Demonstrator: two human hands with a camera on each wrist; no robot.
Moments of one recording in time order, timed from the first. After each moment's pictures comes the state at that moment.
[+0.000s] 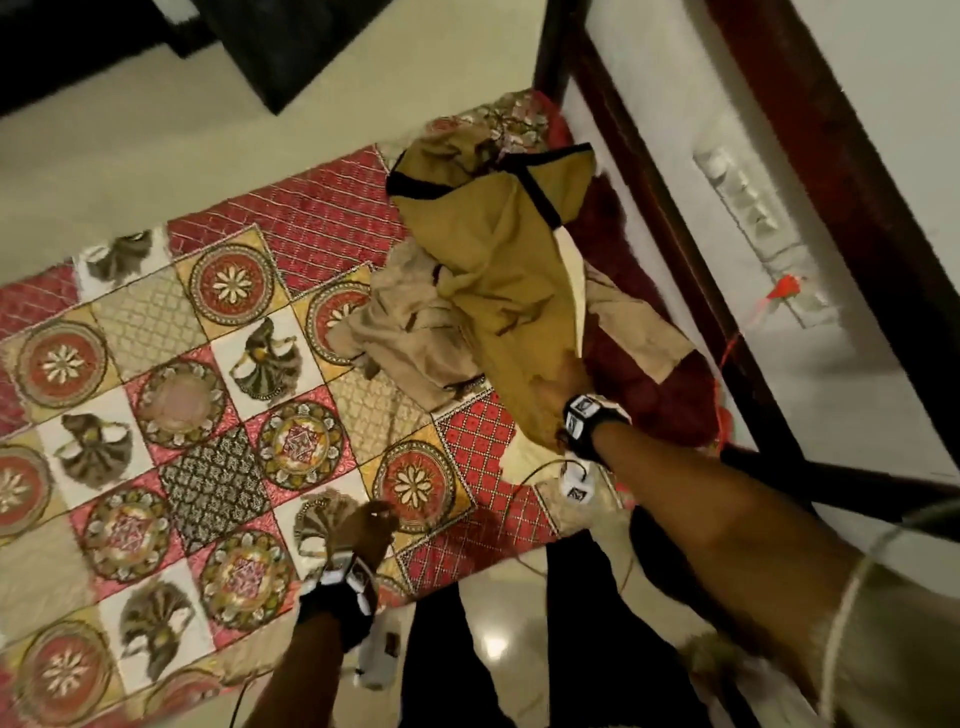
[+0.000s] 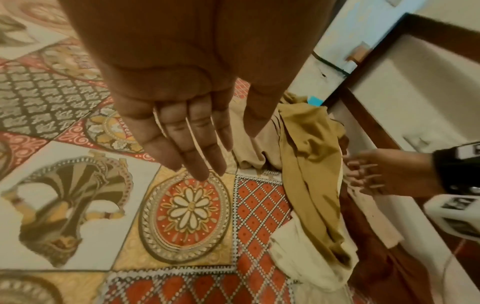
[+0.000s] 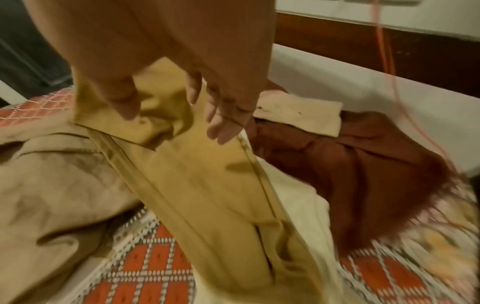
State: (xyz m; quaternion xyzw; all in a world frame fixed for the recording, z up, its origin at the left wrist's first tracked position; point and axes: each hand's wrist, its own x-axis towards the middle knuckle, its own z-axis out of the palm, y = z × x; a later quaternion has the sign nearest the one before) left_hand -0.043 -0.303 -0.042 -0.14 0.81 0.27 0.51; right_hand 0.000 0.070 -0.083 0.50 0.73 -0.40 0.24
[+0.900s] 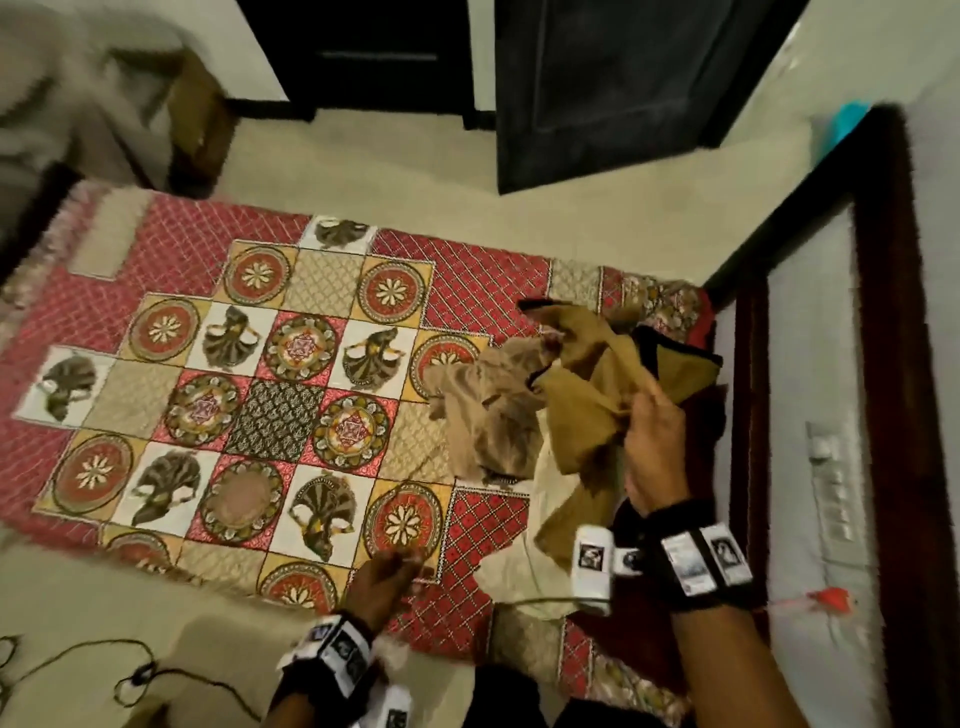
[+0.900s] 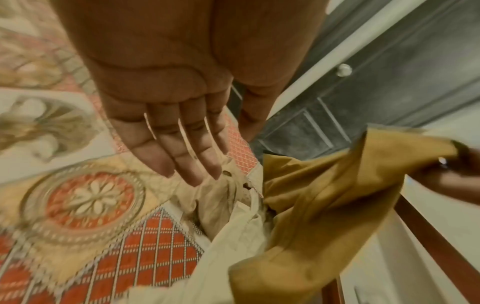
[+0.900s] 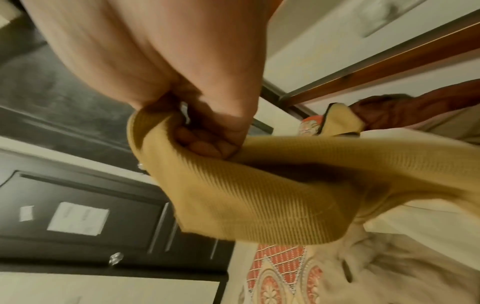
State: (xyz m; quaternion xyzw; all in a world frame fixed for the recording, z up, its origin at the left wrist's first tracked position) left_hand 0.031 -0.201 0.100 -0.26 0.74 0.52 0.34; right_hand -0.100 0.124 0.140 0.31 0.68 -0.66 0.00
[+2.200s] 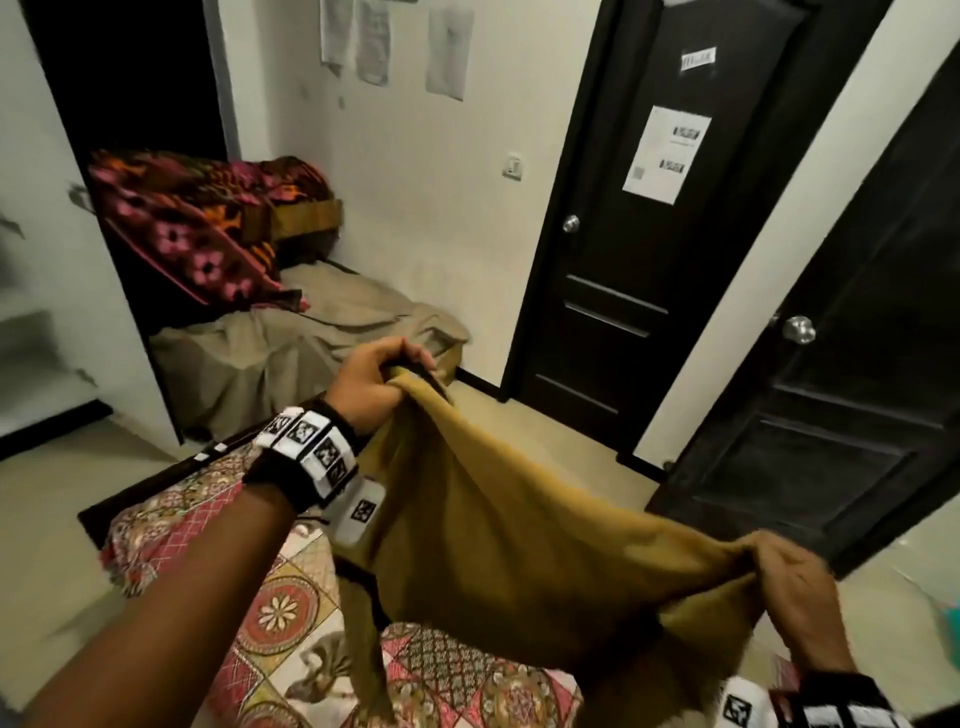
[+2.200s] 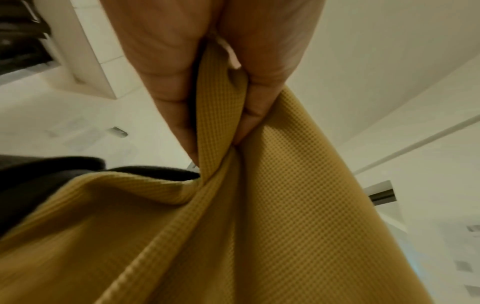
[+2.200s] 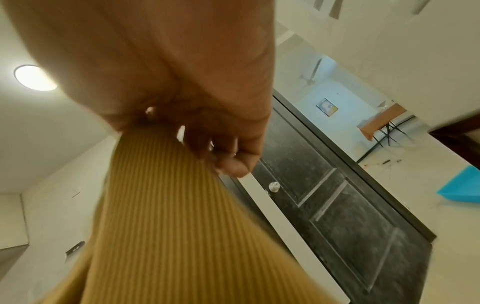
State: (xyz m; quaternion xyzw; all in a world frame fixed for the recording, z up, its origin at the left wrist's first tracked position) left_hand -0.137 -0.706 0.469 0.07 0.76 0.60 -0.26; right_hand -0.153 -0.236 0.406 0.00 0.88 -0.45 -0.11
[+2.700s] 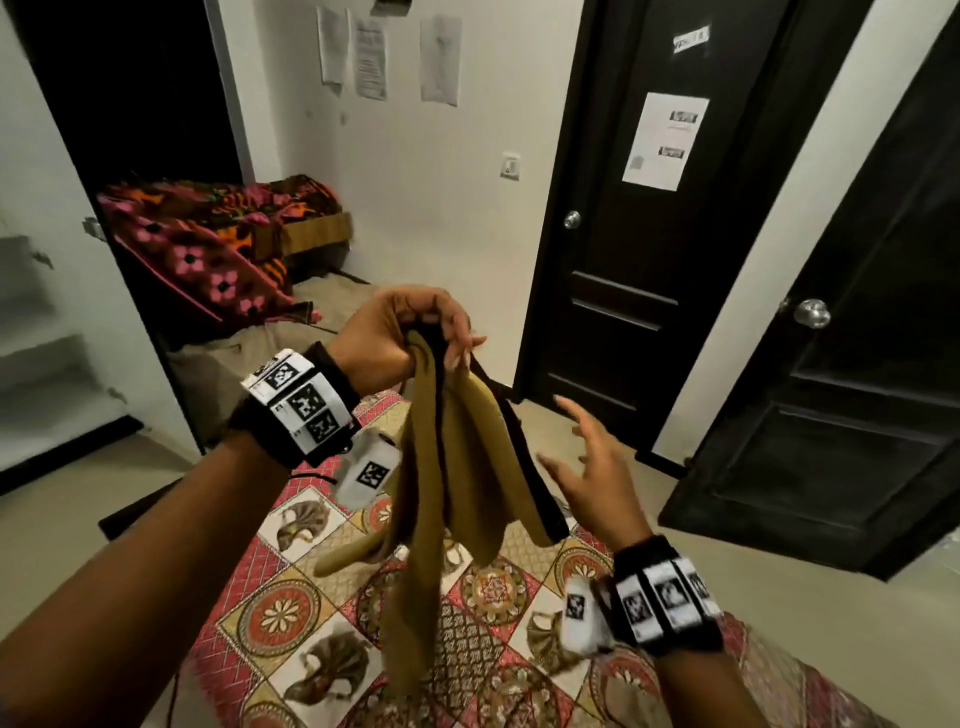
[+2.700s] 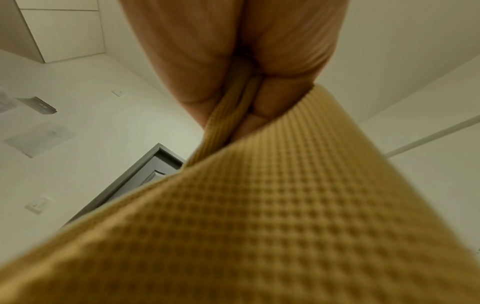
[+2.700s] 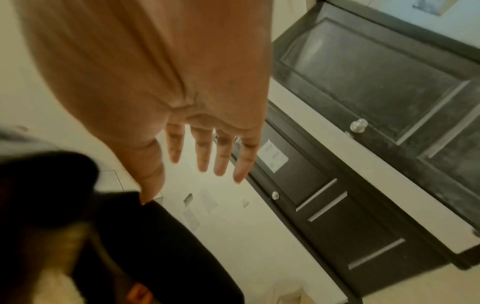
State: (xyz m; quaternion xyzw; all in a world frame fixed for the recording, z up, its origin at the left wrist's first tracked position) left_hand -0.151 -0.618 0.562 0.32 0.72 0.60 -0.14; right_hand -0.213 -0.357 0.429 -0.23 0.88 -0.42 -0.05
